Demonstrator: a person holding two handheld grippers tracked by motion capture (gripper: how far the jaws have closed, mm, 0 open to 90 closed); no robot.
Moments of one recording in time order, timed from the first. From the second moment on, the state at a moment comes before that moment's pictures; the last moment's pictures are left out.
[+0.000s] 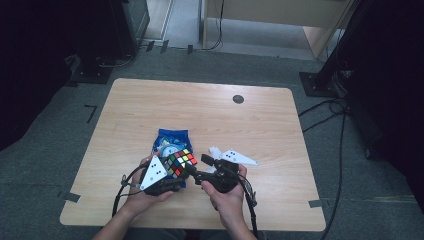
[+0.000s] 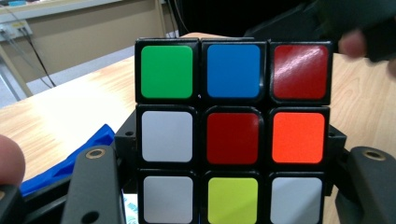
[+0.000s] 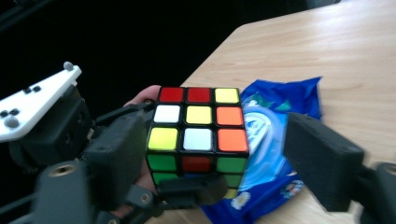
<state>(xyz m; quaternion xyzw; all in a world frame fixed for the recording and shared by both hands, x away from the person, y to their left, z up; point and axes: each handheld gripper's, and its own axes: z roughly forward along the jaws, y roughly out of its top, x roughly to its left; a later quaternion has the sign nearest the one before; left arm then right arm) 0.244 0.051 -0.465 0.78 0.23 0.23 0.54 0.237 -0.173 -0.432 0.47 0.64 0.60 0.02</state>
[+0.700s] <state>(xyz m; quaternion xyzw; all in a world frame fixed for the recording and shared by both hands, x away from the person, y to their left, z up) 0.244 0.046 -0.467 0.79 0.22 0.21 0.54 0.240 -0.172 -0.441 0.51 0.64 0.58 -0.01</state>
